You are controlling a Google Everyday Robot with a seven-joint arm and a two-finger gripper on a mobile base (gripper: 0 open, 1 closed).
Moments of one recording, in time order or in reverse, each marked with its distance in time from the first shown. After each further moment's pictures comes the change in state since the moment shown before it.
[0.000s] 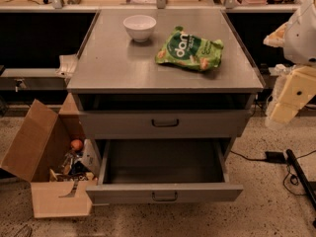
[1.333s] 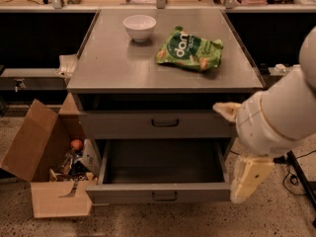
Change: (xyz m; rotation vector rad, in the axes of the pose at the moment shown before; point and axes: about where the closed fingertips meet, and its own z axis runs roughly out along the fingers) arm -0.028 0.102 0.098 -0.088 -0.146 -0.255
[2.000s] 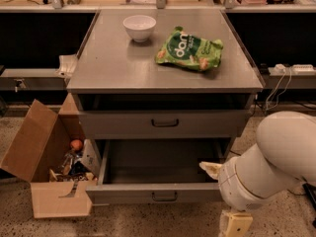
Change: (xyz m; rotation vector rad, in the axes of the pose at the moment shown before) arm 0.024 0.091 0.120 -0.207 -0.055 0.038
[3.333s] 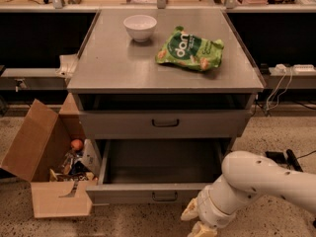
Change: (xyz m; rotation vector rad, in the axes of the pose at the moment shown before) arm 0.027 0.009 0.158 -0.199 -0.131 0.021
